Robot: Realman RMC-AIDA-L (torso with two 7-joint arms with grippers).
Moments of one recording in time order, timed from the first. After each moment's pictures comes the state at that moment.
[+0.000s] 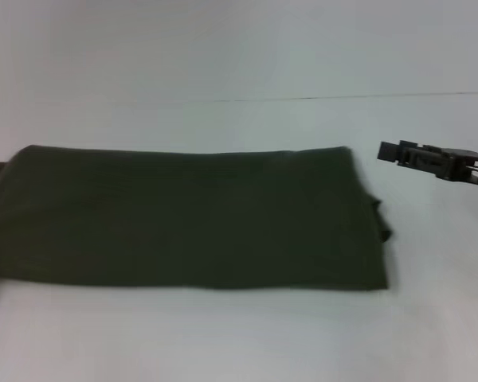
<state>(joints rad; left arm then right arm) -0.31 -2.05 0.23 0.67 2.11 1.25 -1.97 0.57 2.04 -0.37 -0.62 -2.07 -1.50 1.77</state>
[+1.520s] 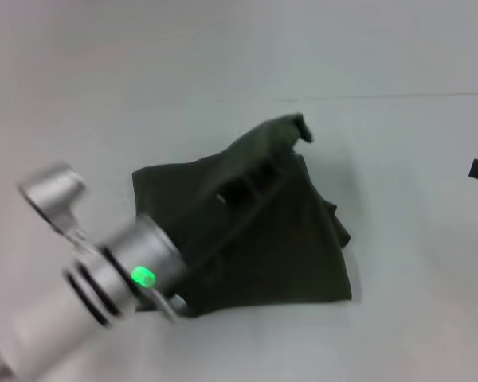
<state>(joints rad) -0.71 -2.18 0.29 -0.07 1.76 1.44 -1.32 0.42 1.92 -0.36 -0.61 -1.99 -1.61 1.72</state>
